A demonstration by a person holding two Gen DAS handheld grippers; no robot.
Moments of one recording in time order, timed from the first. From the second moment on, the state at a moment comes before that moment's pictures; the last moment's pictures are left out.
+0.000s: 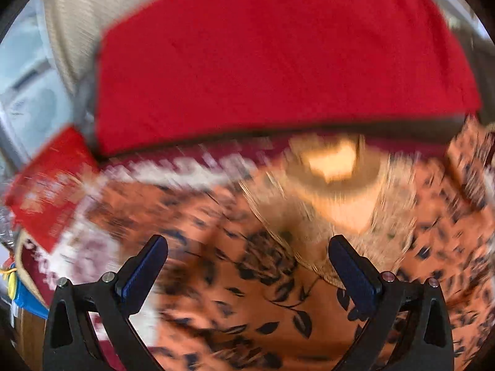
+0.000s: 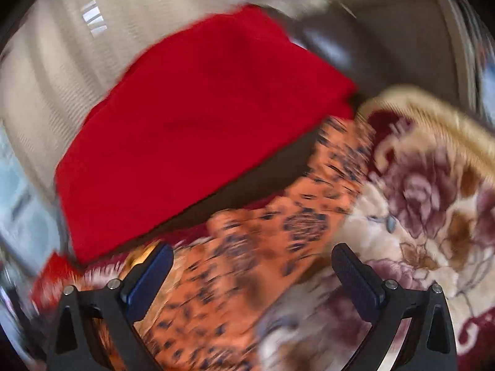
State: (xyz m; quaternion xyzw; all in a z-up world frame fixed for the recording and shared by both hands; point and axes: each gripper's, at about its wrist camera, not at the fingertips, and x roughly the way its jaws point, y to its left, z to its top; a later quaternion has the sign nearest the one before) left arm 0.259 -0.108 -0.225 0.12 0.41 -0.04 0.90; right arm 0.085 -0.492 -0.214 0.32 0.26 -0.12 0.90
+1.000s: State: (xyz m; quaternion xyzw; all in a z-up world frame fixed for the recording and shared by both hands) left arm 0.298 -0.083 -0.284 0.02 0.50 -0.10 0.86; right arm 0.231 -0.616 -0.263 0.45 0.19 -0.14 0.86
